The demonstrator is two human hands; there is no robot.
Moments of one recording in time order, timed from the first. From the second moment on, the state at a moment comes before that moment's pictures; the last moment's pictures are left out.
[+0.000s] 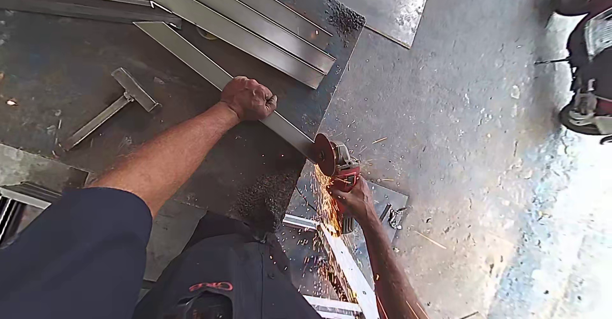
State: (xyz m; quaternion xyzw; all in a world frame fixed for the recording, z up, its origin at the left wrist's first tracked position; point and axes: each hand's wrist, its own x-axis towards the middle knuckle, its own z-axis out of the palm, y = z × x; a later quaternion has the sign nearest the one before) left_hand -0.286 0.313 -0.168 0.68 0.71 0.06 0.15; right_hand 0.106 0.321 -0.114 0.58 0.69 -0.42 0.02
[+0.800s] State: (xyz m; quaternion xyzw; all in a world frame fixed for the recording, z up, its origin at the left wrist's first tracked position) left_hand -0.286 0.312 -0.171 0.68 0.71 0.07 0.14; right_hand 0.105 0.325 -0.118 0.59 0.68 -0.43 0.04
